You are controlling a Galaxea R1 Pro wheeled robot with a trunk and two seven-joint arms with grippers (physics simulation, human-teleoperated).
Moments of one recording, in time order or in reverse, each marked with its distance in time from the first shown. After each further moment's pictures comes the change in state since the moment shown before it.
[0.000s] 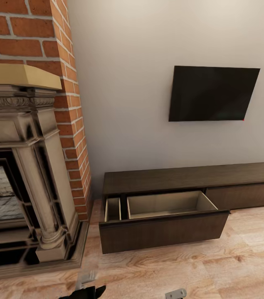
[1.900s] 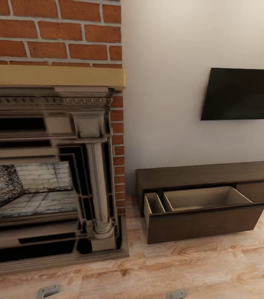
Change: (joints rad) left arm 0.000 0.168 0.015 0.015 -0.010 0.187 0.381; right arm 0.001 0.000 -0.009 -0.001 0.000 -0.002 0.001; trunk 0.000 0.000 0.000
